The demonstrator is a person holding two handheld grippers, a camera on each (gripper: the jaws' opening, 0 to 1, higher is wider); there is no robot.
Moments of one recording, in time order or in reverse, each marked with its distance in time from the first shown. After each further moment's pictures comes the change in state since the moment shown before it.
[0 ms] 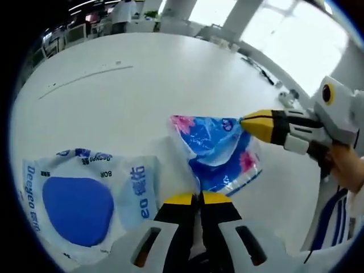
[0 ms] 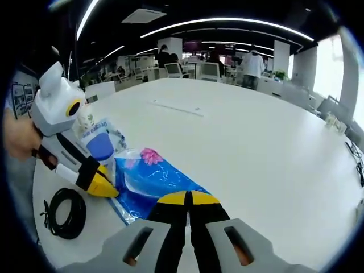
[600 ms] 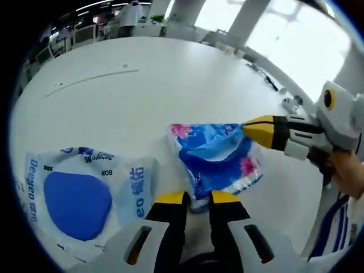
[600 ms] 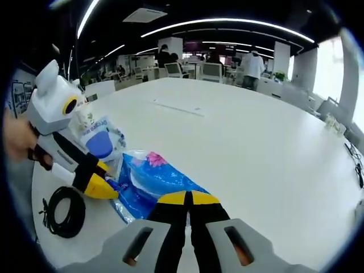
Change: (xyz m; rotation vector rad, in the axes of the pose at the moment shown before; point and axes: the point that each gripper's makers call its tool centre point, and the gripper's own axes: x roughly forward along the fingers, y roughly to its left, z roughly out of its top) left arm -0.004 -0.003 0.004 -0.040 -0.061 0.019; right arm -0.001 -0.001 -0.002 -0.011 -0.001 -0.010
